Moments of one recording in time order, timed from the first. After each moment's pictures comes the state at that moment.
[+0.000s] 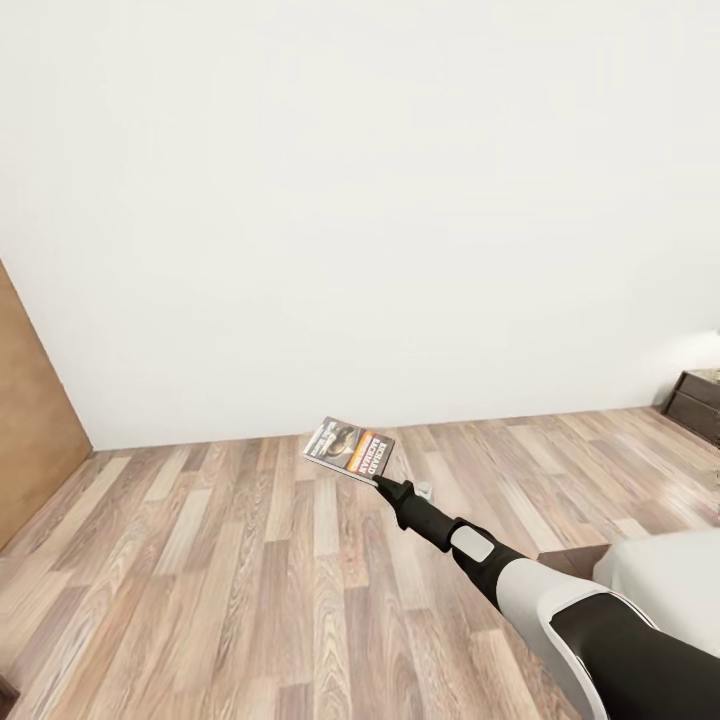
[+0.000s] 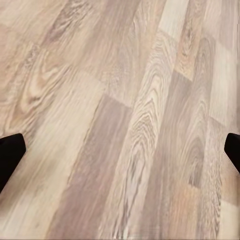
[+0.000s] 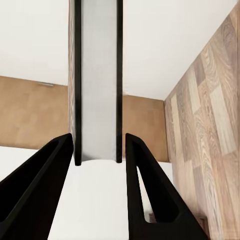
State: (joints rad) left arm -0.18 0.06 -0.07 -0.01 0.90 -0.53 -0.58; right arm -0.94 0.09 0.33 -0.03 -1.21 0.35 0.79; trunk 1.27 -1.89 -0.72
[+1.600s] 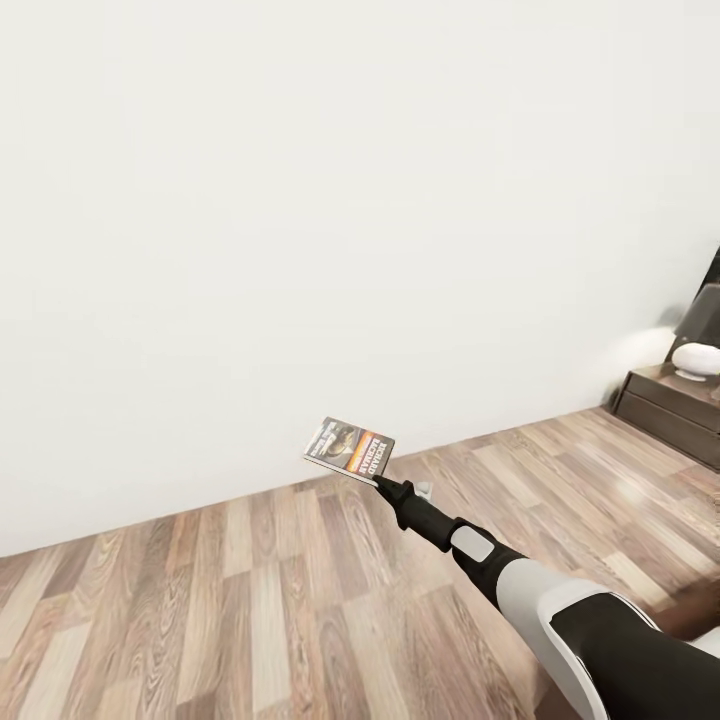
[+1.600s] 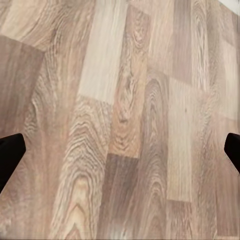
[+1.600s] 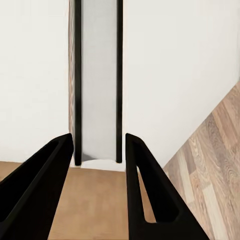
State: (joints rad) left arm -0.18 0.06 -0.07 -0.01 0.90 -0.53 -0.58; right arm -0.94 0.09 0.33 -0.03 -1.21 0.35 0.79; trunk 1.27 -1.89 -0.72
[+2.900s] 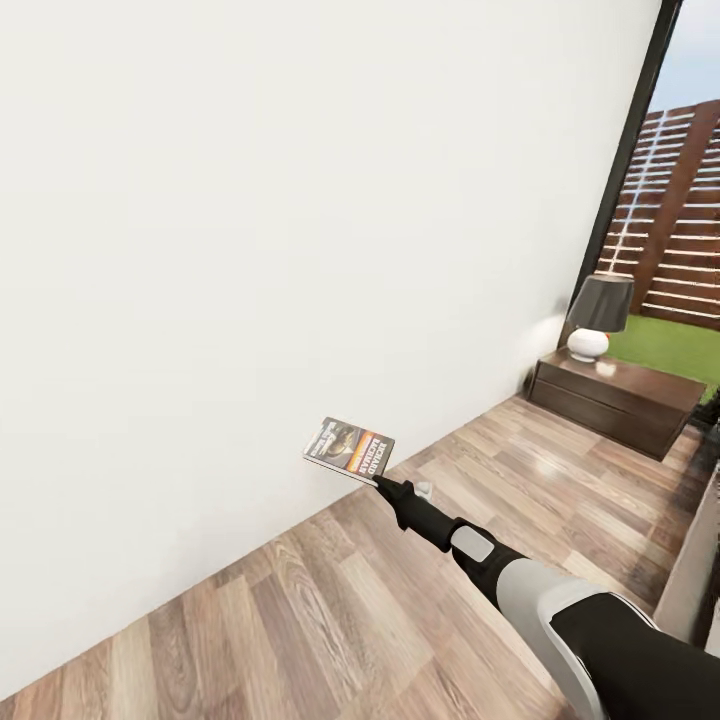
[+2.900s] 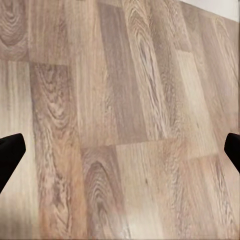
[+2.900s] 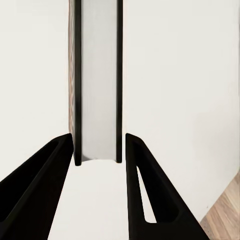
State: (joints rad) left arm -0.18 0.06 -0.07 -0.01 0.91 -0.53 -0.58; right arm -0.94 0.09 0.33 -0.03 -1.21 0.35 0.79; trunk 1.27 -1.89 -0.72
